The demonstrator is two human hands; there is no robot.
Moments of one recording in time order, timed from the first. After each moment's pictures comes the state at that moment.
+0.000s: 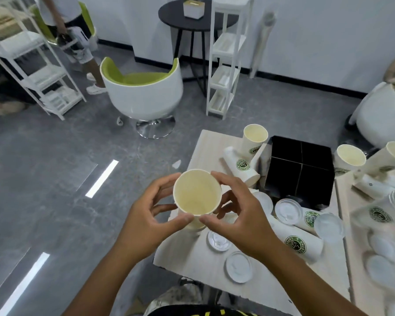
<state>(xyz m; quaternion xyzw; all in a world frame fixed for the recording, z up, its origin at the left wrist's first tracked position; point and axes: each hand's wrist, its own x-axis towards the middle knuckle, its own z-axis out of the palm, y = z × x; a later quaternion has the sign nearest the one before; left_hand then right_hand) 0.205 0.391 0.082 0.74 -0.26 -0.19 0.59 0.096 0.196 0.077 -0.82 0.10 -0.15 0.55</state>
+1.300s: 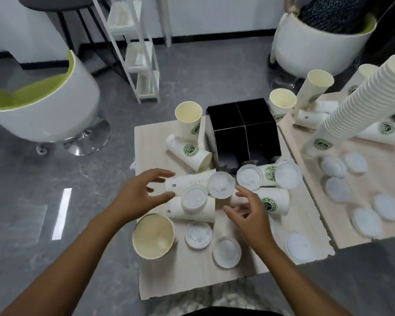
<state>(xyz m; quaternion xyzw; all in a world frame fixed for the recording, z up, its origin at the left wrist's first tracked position) 0.318 0.254 -0.005 0.74 -0.49 -0.34 0.31 0.028 0.144 -0.080 -0.67 0.48 -0.25 0.51</state>
